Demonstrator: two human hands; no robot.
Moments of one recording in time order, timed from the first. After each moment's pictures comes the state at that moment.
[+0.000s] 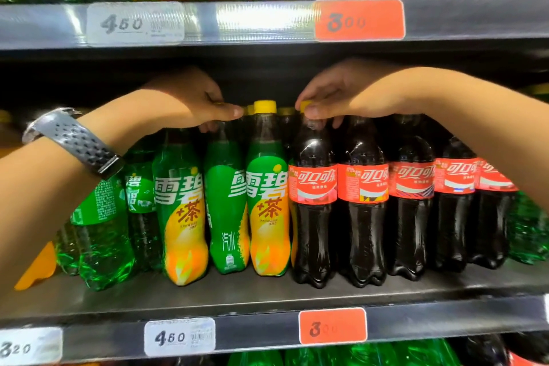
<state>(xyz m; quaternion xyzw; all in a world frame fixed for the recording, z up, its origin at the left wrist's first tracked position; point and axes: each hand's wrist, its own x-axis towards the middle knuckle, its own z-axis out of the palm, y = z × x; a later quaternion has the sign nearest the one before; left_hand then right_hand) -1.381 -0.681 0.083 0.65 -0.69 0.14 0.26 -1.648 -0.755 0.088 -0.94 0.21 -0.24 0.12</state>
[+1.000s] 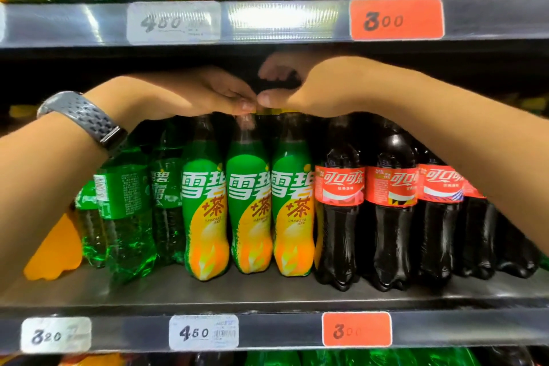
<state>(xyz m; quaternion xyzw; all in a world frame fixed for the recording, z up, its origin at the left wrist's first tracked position) -1.348 -0.678 0.090 0.51 -0.81 -0.08 0.27 -1.574 -0.715 0.098 -0.92 0.23 -0.28 -0.12</state>
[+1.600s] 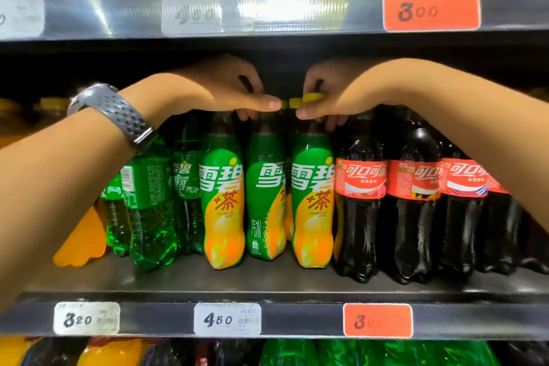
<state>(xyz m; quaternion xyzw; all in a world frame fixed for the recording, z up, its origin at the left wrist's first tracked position) -1.362 -0.662 0.088 0.60 -0.74 0.04 0.30 -1.567 -0.740 0.092 -0.93 0.30 -0.21 0.02</state>
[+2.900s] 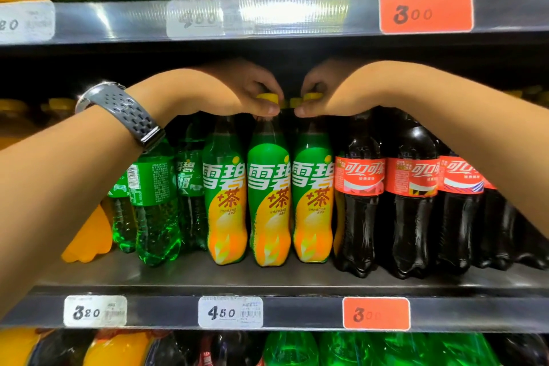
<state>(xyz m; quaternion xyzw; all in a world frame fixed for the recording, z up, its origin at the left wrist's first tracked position) -1.374 -0.659 0.088 0.58 -0.77 0.01 0.26 -1.567 -0.726 0.098 -0.92 0.33 -0.17 -0.13</state>
